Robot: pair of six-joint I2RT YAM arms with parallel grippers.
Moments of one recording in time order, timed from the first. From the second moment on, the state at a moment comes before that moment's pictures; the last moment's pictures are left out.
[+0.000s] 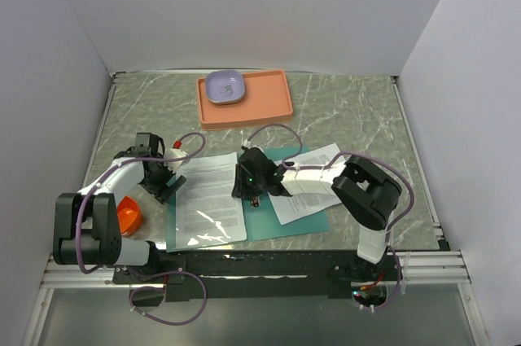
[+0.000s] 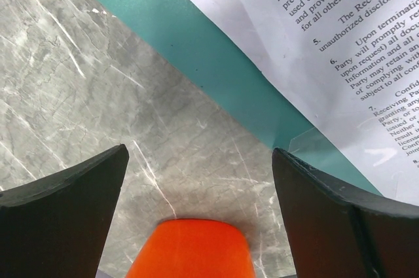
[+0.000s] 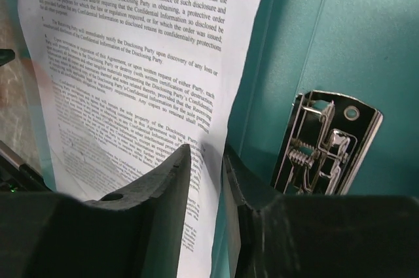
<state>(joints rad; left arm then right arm) -0.01 1.37 0.73 -0.61 0.05 0.69 0.93 1.84 1.02 -0.03 -0.05 0.80</state>
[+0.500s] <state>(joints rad) -0.01 1.37 0.72 -0.62 0.05 0.69 0.97 1.71 0.84 0.01 -0.08 0.85</state>
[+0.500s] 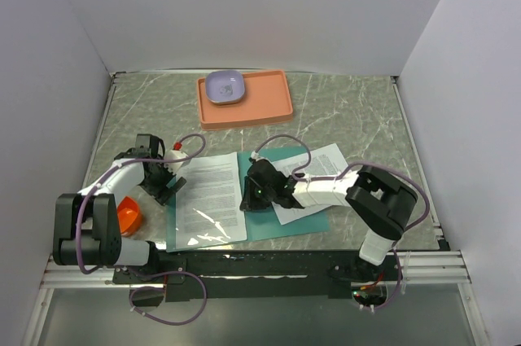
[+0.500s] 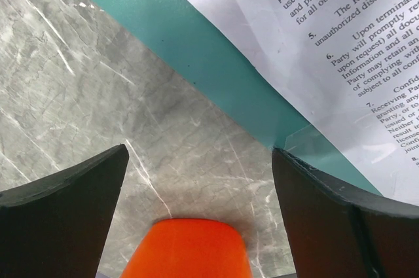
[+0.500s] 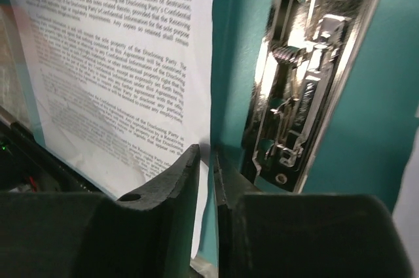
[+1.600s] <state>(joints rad) -0.11 1.35 0.69 -0.59 0.00 0.67 1.00 1.72 0.82 0.02 0.00 1.16</state>
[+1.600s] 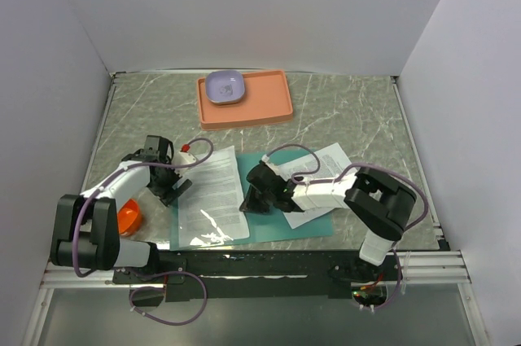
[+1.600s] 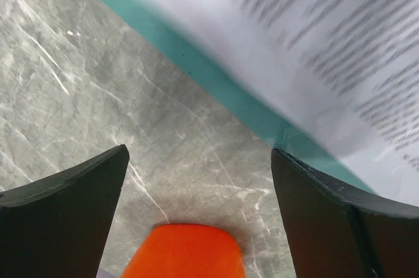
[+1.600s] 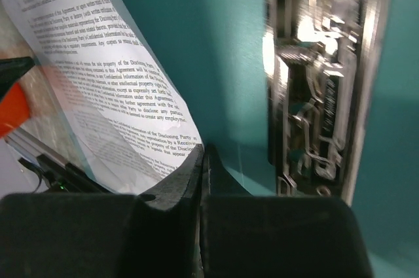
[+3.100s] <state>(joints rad) -0.11 1.37 0.71 -0.57 0.03 0.63 1.06 1.75 0.93 -0.15 0.06 1.21</state>
